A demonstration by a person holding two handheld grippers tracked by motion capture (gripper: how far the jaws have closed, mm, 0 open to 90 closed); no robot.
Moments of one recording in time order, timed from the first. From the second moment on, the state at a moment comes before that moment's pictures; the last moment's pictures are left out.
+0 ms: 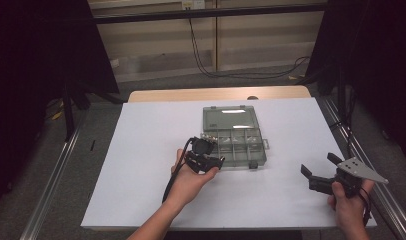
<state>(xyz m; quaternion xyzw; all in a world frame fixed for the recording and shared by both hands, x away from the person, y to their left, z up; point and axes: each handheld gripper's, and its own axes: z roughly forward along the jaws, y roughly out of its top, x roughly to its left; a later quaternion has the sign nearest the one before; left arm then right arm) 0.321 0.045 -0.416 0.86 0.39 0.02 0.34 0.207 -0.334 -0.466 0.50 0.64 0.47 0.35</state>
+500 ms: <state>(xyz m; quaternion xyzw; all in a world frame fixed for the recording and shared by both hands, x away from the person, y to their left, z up) 0.337 0.048 -0.409 0.85 0.40 0.02 0.34 0.208 -0.334 -0.466 0.50 0.64 0.47 0.35</state>
